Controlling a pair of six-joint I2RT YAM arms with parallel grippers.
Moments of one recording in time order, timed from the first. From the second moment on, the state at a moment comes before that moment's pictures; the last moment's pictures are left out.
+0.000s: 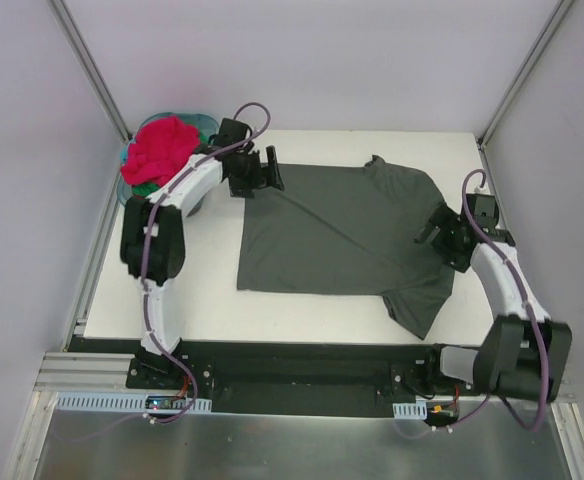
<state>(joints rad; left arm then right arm) -0.31 2.13 1.80 -0.62 0.32 -0.48 -0.13 1.33 0.88 -0.60 -0.06 0.50</state>
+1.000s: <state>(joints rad) -0.37 1.37 0.62 -0.39 0.20 -0.85 -0.08 0.56 0.45 -0.89 0.04 0.66</state>
